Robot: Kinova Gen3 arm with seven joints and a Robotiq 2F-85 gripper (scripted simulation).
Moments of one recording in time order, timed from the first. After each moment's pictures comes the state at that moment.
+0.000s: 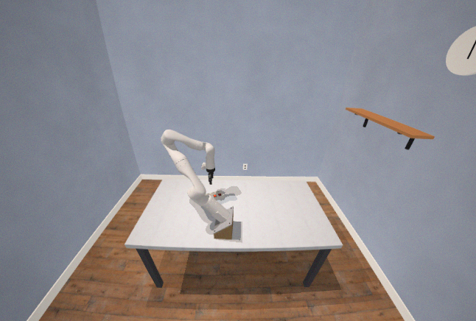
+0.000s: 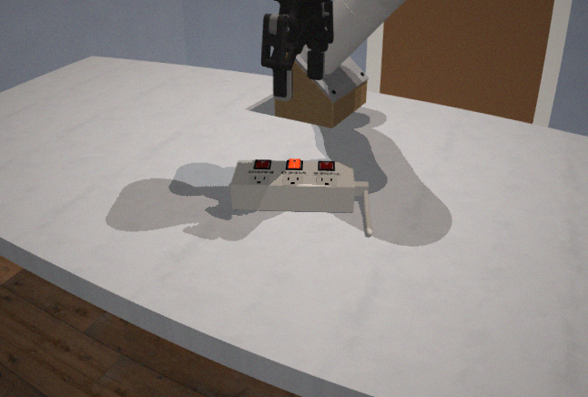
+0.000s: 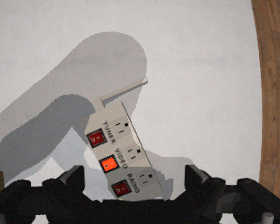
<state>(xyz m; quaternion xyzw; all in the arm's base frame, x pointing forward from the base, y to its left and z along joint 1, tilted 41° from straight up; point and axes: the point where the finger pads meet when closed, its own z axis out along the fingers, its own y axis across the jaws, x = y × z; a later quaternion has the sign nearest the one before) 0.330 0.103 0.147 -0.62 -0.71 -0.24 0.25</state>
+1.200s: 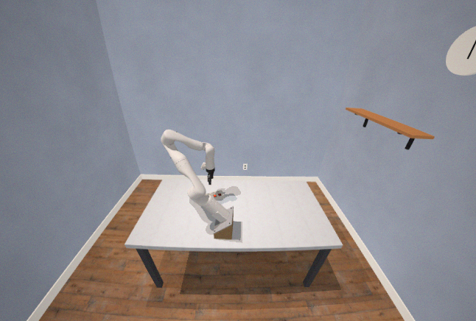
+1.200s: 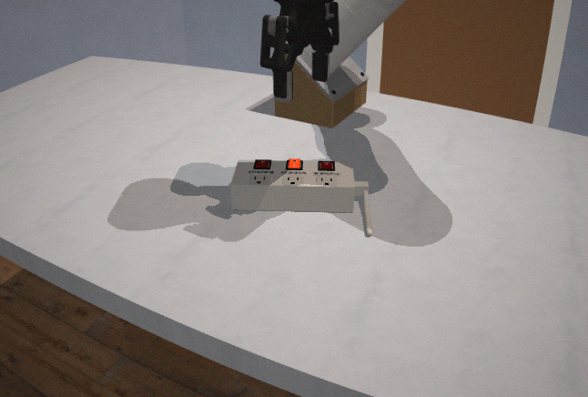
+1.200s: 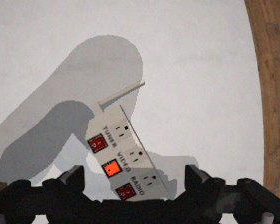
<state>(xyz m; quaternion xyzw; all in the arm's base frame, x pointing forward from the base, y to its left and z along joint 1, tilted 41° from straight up) 0.328 0.106 0.147 -0.64 -0.68 -0.23 0.26</state>
